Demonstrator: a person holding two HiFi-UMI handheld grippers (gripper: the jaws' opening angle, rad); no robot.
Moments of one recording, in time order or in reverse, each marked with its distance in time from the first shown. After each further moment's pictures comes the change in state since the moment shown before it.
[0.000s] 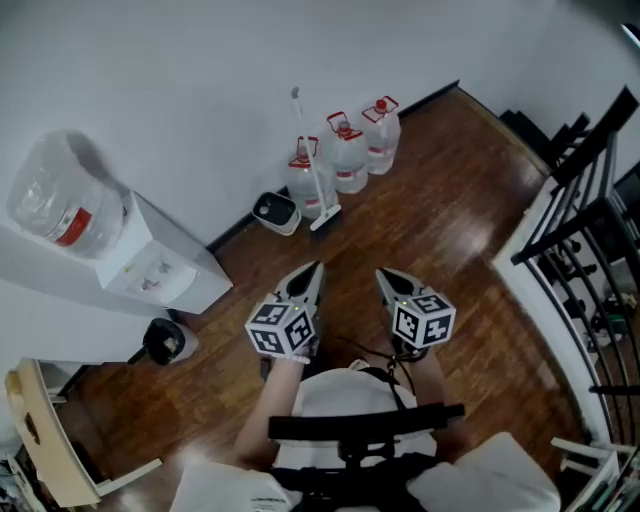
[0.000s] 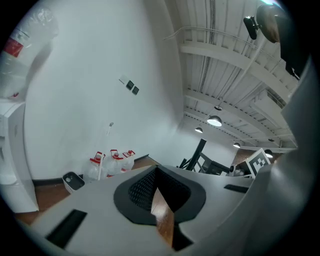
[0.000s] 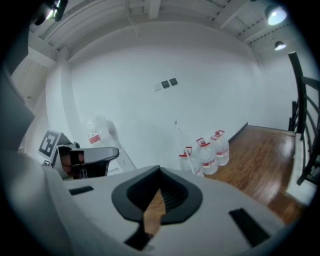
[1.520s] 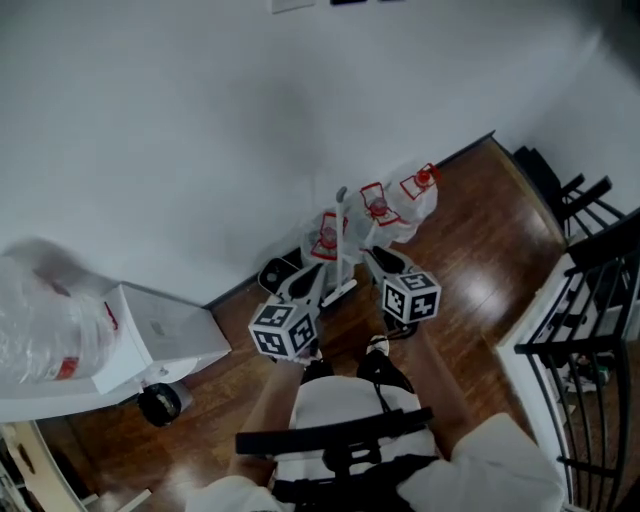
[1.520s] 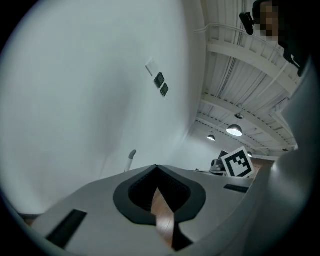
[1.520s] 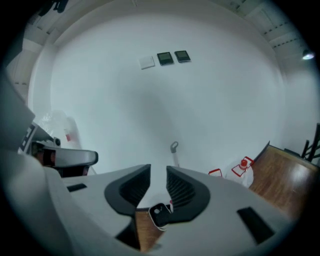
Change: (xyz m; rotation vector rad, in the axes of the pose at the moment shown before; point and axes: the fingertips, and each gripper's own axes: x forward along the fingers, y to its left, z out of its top) left arm 0.289 0.293 0.238 -0.060 -0.047 0.058; right arm 0.454 -0.117 0.274 -0.152 0.042 0.026
